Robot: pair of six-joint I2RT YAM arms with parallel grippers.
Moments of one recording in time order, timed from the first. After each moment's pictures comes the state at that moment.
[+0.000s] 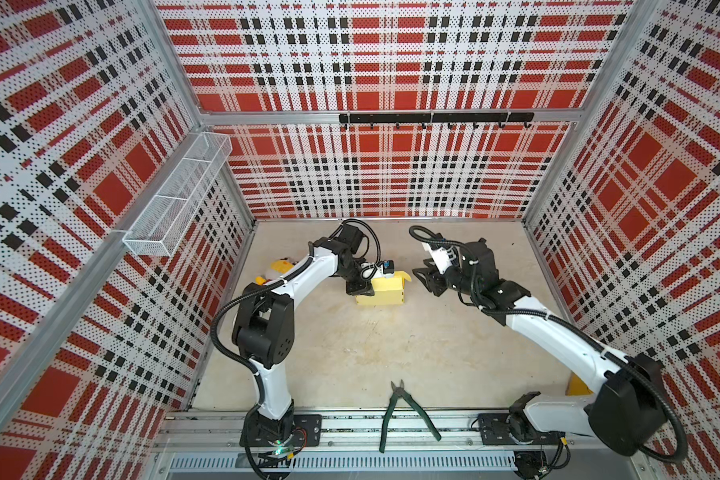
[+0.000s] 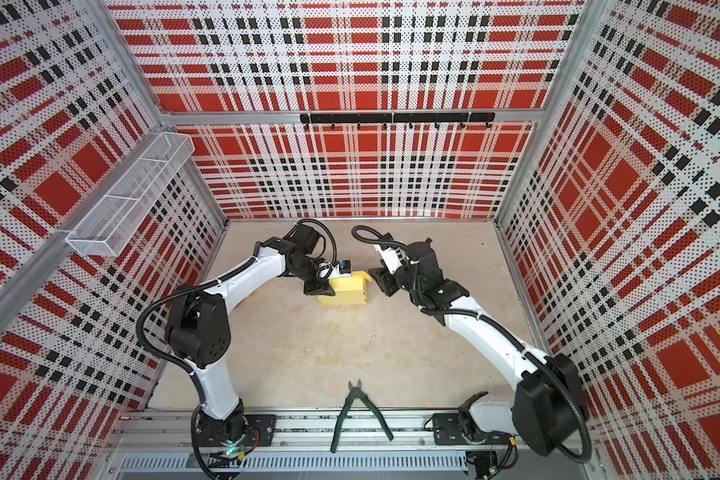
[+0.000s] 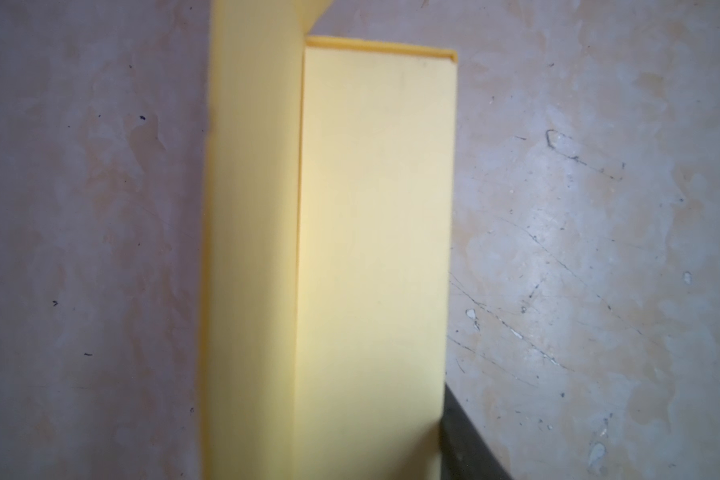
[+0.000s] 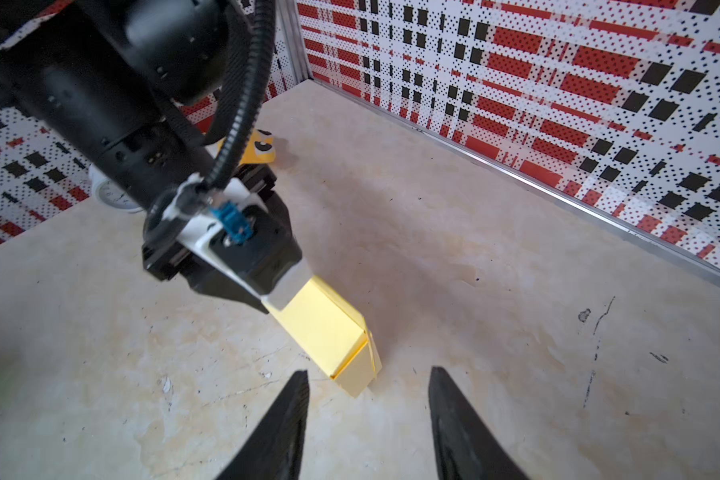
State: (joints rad) left arm -0.43 1.89 1.53 -0.87 0.37 1.04; right arm 0.52 1.38 1.08 -0.21 -0.22 -0.05
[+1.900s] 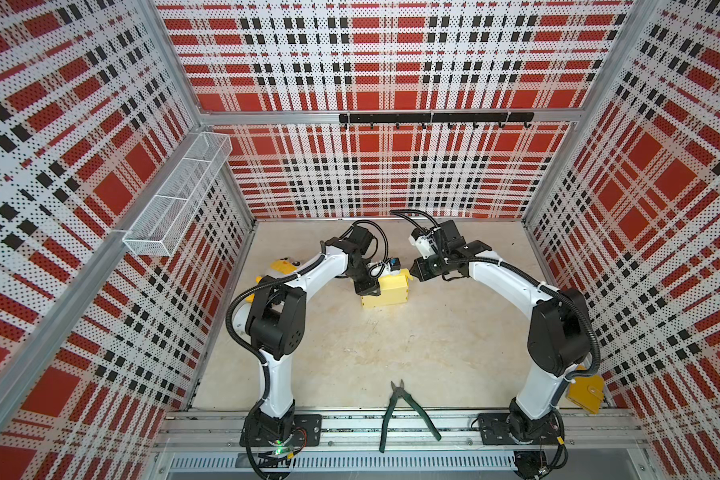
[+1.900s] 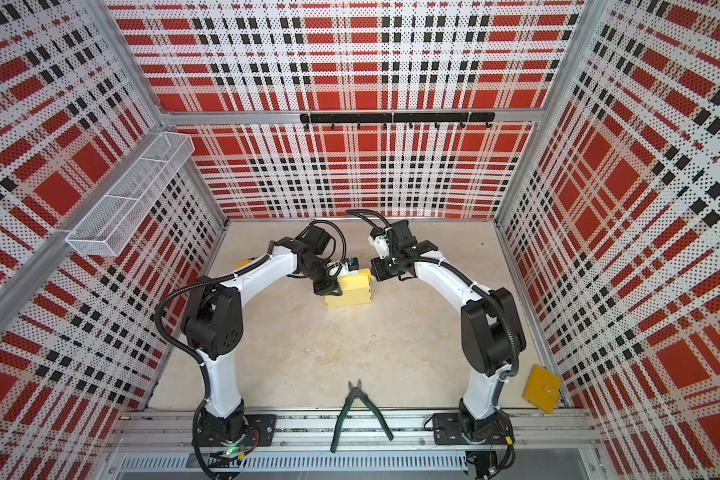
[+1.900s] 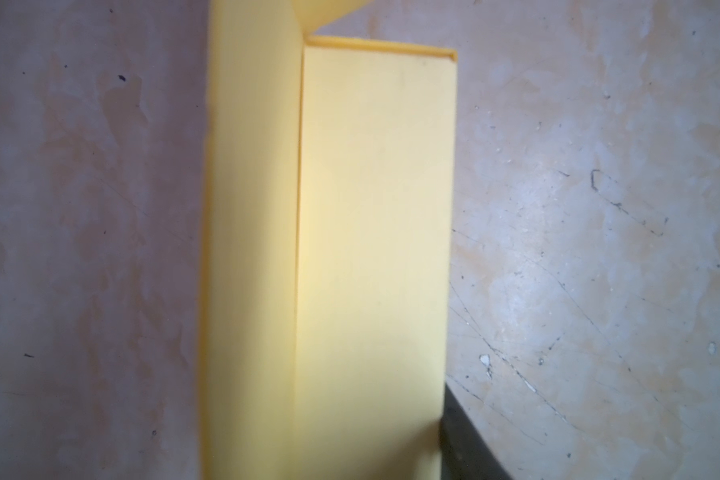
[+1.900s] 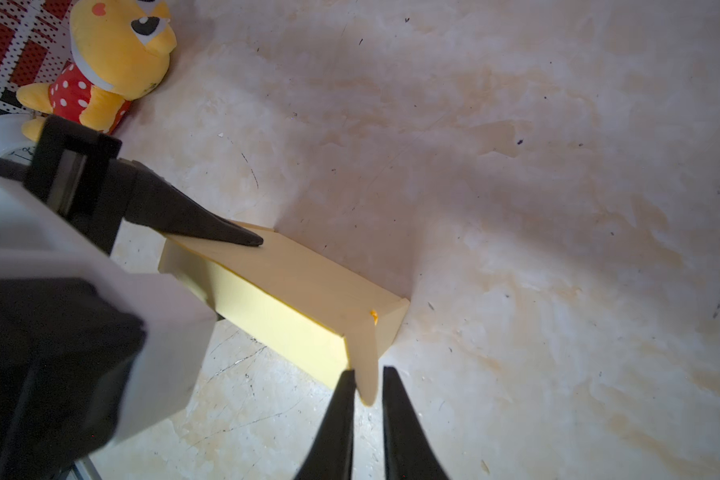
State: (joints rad) left arm -0.46 1.98 1.59 -0.86 0.34 0.89; right arm 0.47 1.80 1.46 -0.61 -0.31 0.07
